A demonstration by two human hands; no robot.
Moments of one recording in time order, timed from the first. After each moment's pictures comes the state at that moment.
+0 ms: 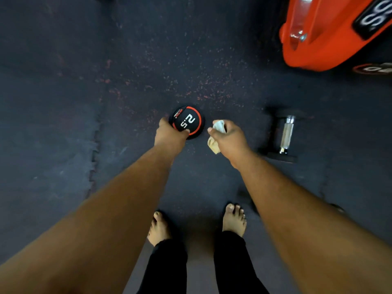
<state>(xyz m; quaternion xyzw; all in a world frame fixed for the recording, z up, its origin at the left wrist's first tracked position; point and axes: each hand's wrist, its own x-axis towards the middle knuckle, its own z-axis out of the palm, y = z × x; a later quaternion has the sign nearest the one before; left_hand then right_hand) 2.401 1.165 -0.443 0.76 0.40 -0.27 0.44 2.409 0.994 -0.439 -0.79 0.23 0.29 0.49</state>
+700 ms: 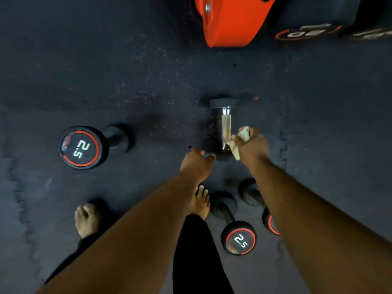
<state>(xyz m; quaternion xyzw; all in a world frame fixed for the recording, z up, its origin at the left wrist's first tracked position) 2.400 0.876 -0.529 0.75 0.24 -0.49 0.37 2.420 0.712 -0.518 -0.84 0.37 0.24 0.31</state>
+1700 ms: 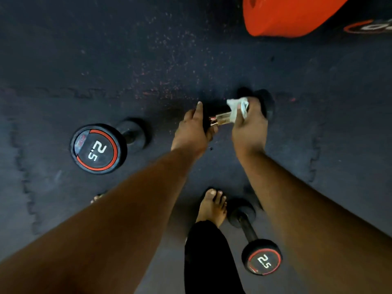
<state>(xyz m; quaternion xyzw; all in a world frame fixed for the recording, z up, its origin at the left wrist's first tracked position) 2.484 0.950 -0.563 0.87 0.10 -0.39 0.29 2.481 0.811 -0.541 -0.91 0.25 0.07 0.32</state>
